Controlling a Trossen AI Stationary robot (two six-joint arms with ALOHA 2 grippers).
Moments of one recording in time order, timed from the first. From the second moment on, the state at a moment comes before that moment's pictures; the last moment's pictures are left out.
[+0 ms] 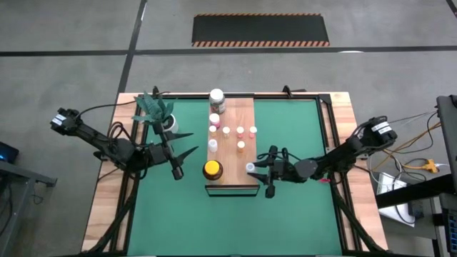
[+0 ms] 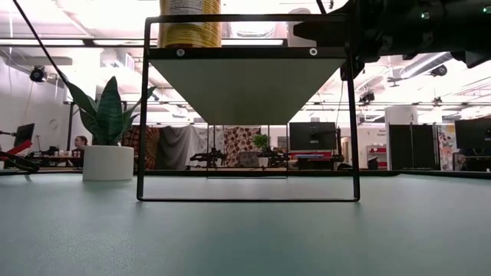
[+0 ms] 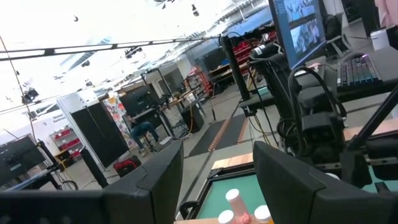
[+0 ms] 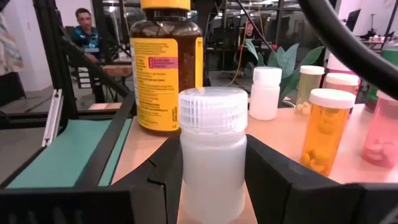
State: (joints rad) left arm -0.48 0.93 0.78 0.41 -0.81 0.58; right arm 0.37 1.55 0.45 1.14 0.47 -0.02
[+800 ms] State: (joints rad) left arm -0.48 0.93 0.78 0.41 -0.82 0.58; right arm 0.35 1.55 0.45 1.10 0.47 -0.05
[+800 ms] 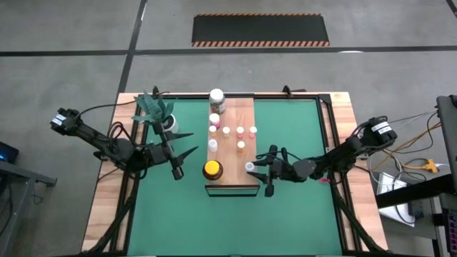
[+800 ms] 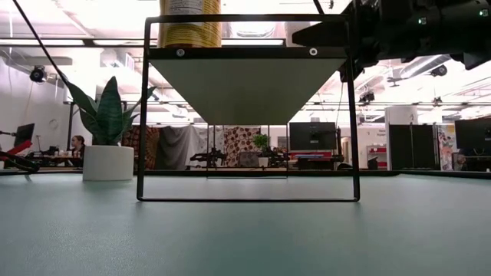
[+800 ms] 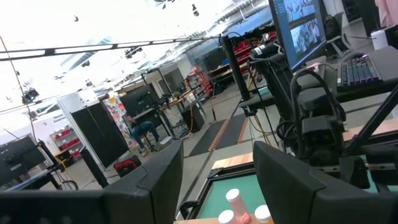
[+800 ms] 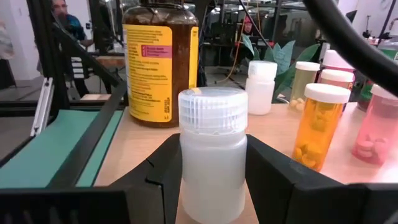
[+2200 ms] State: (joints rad) left arm -0.48 0.93 0.78 0.41 -0.82 0.58; right arm 0.35 1.55 0.64 0.74 0.55 0.00
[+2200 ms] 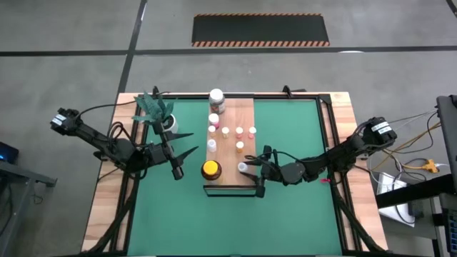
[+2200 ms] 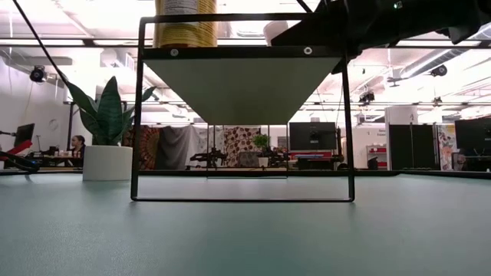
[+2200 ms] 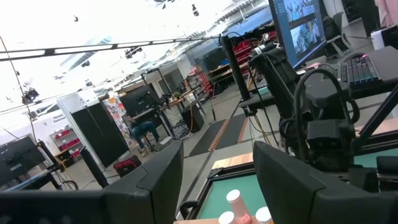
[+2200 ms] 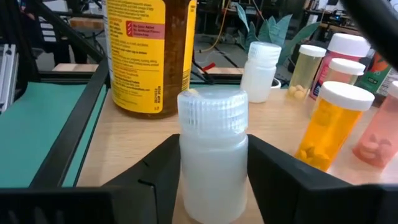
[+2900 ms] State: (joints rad) left arm -0.48 0.93 0.78 0.41 -0.79 0.58; right arm 0.36 1.49 0.64 0.68 0.54 0.00
